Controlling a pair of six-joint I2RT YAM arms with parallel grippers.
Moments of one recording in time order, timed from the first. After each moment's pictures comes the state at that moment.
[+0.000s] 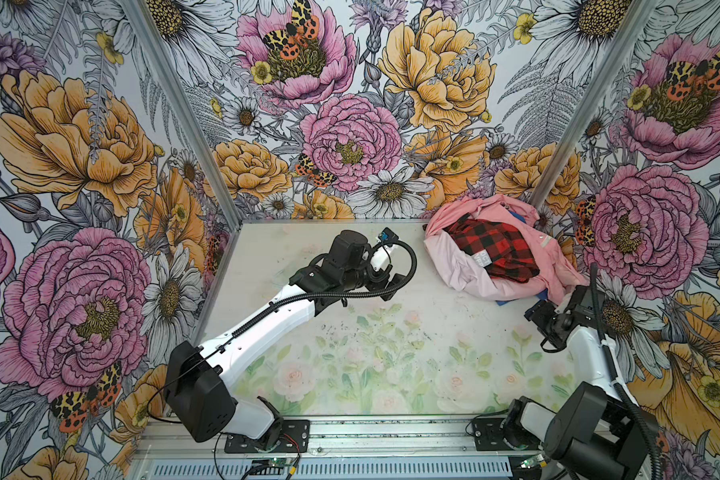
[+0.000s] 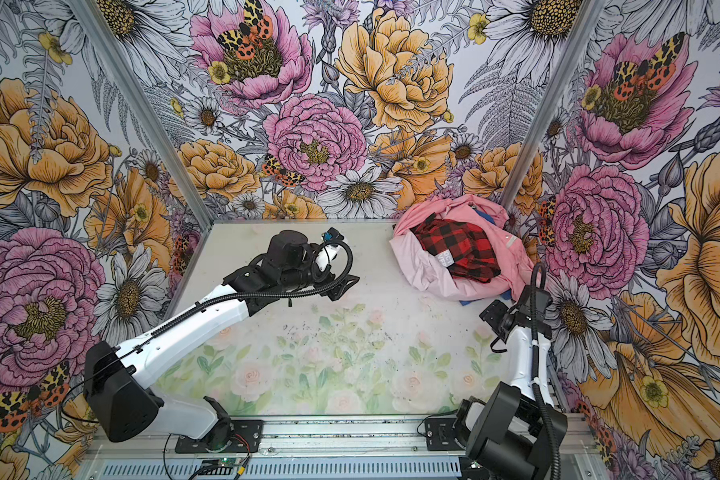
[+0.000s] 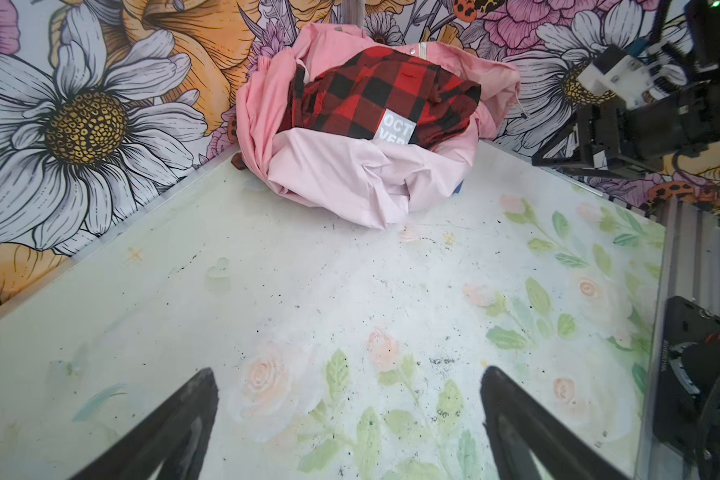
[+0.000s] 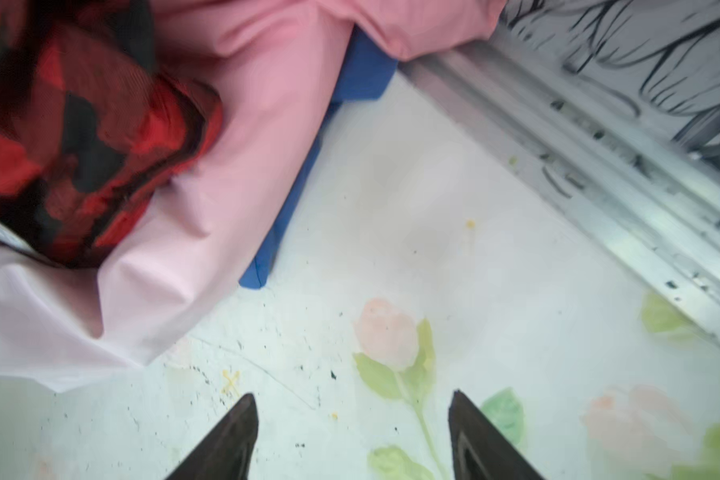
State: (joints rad) left arm -0.69 1.43 1.28 -0.37 0.20 0.08; right arm -0.54 1.16 0.71 -0.61 -0.26 0.35
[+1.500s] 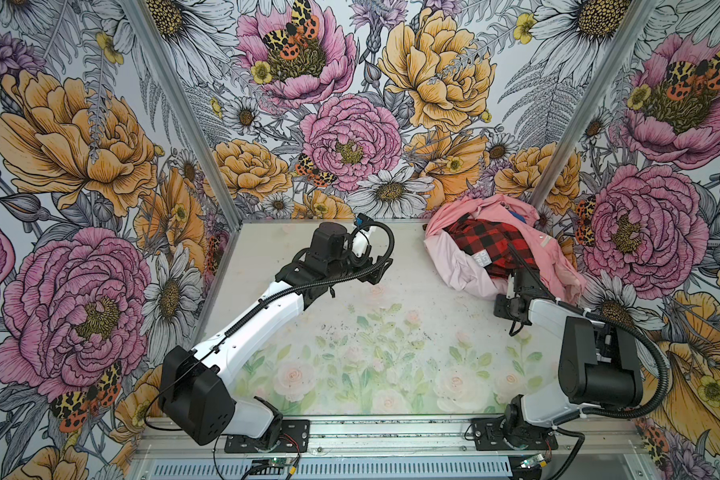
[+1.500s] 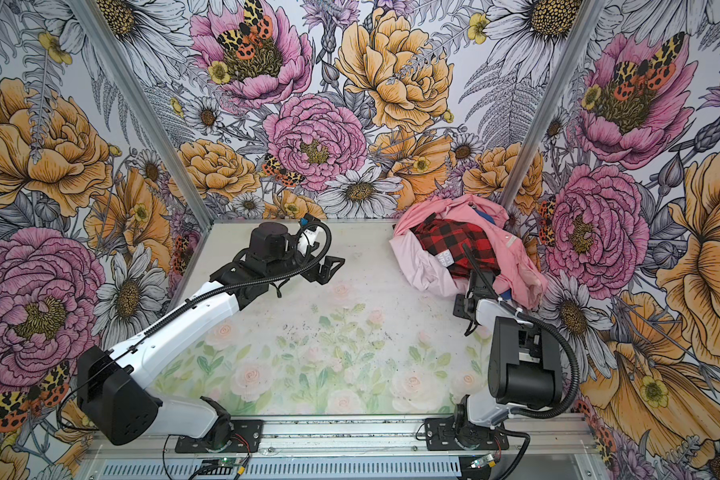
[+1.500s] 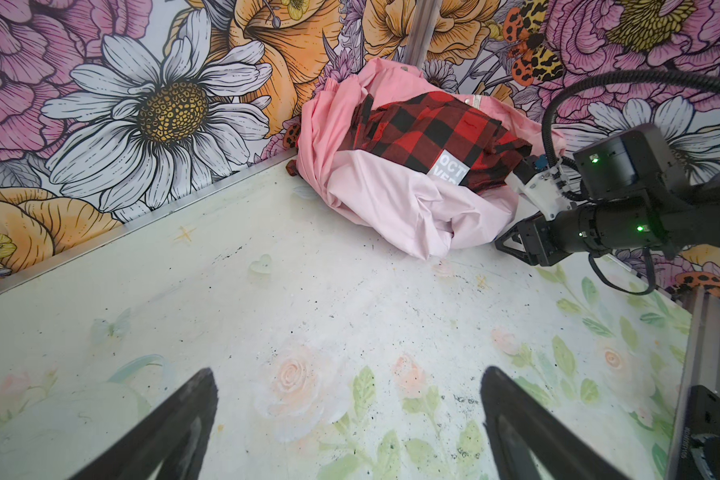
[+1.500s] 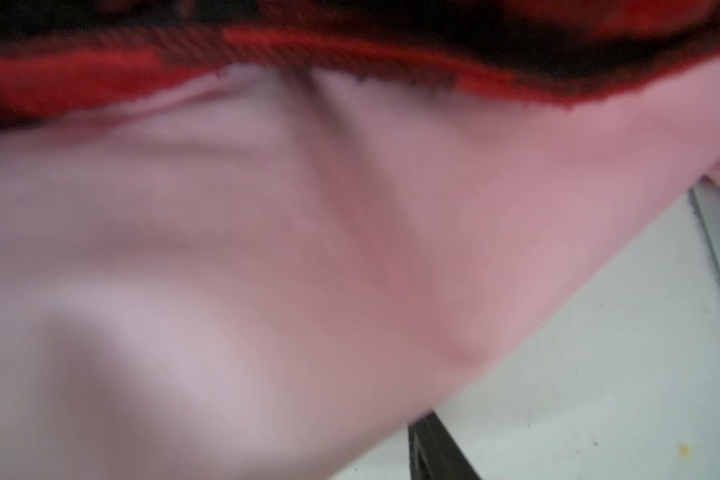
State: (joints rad) left arm -0.56 1.40 1.26 -0.30 0.21 -0.03; right arm -0.20 1.55 0.75 -0.25 0.03 0.07
